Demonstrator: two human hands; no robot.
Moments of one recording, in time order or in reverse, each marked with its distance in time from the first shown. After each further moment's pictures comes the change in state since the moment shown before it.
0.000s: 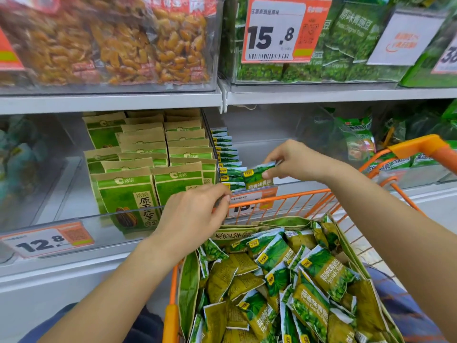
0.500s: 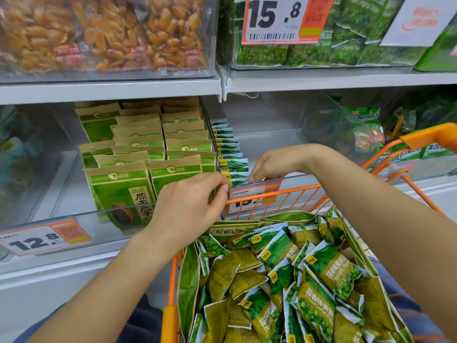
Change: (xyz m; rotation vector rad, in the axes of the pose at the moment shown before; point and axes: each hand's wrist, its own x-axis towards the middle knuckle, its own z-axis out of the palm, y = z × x) left_hand 0.005 -0.004 -0.001 -0.004 0.101 0.020; right_hand 0.026 -0.013 0.021 0.032 -0.483 0.138
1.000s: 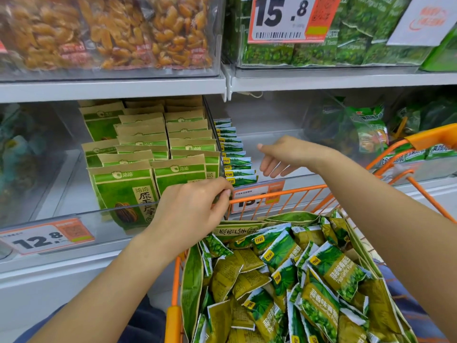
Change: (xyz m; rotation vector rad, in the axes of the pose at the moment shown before) left_hand -0.004 -0.002 -0.003 0.056 -0.031 0.064; right_hand 0.002 0.012 -0.007 0.217 0.280 0.100
